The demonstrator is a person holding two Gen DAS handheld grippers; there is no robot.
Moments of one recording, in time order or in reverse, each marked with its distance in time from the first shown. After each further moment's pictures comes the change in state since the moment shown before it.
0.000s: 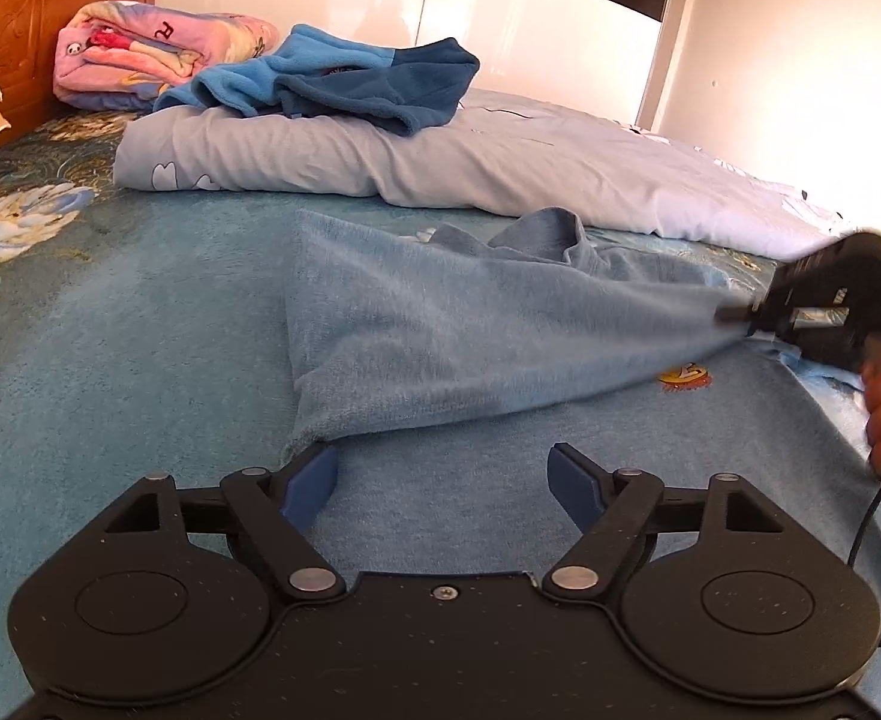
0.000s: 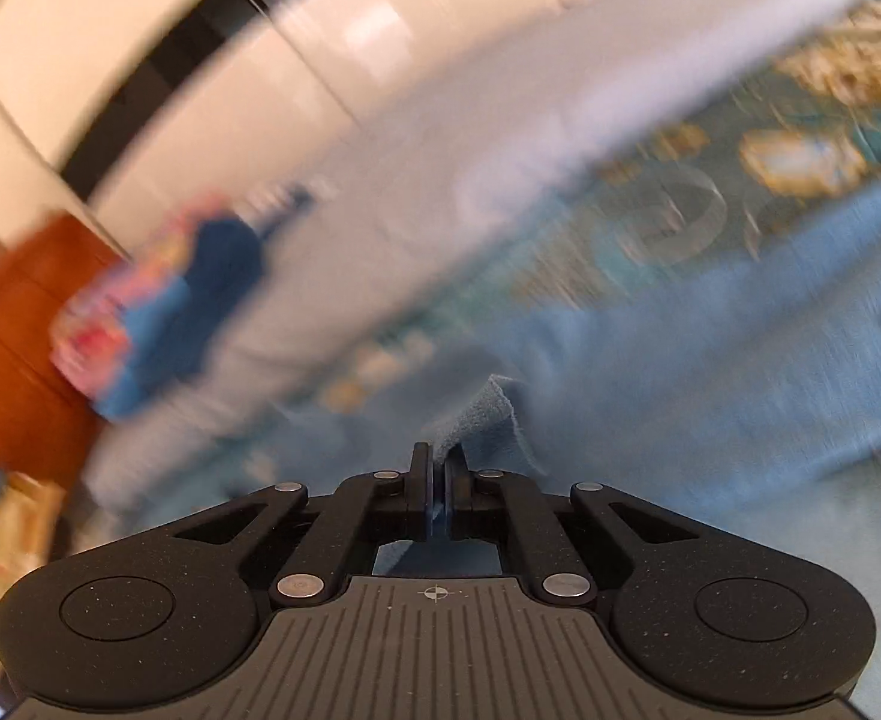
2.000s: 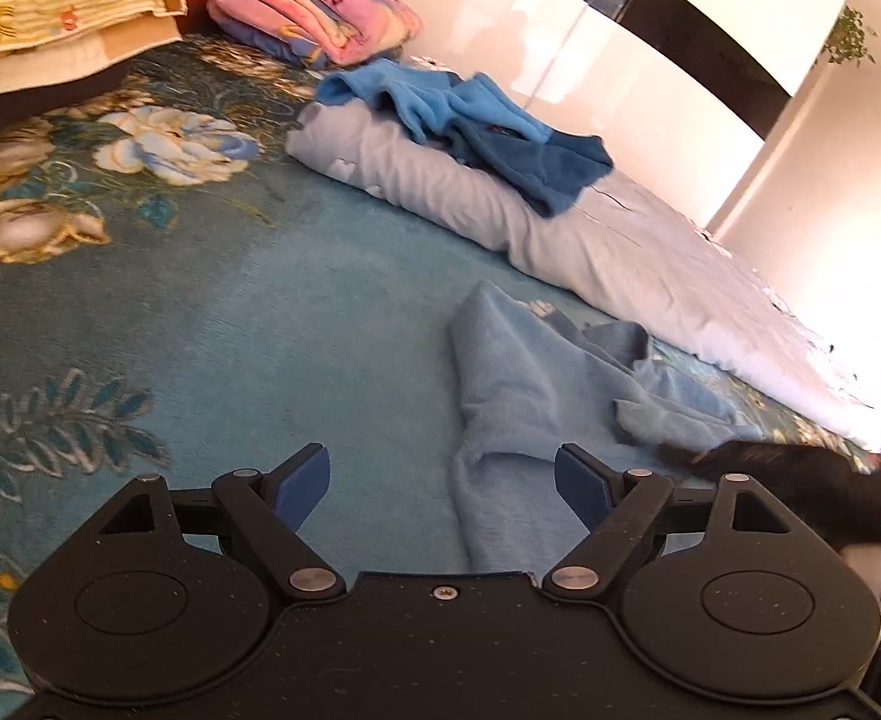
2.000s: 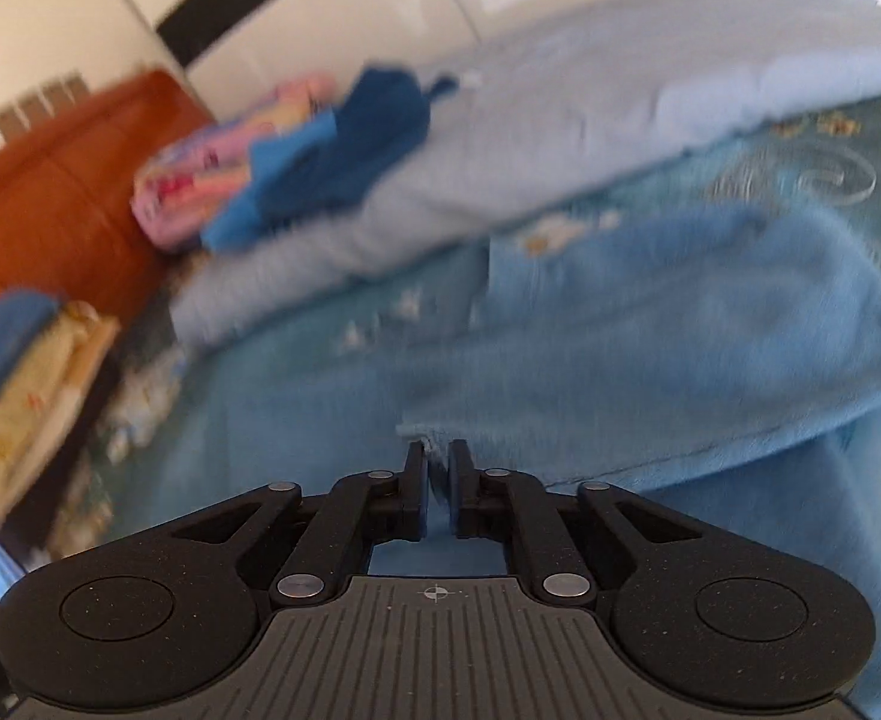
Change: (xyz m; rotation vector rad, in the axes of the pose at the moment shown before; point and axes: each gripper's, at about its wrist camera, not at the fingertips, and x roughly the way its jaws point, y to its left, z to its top) left arm -0.091 0.080 0.016 -0.342 -0.015 0.007; right arm -0.015 0.096 -0.069 -0.278 0.153 0.081
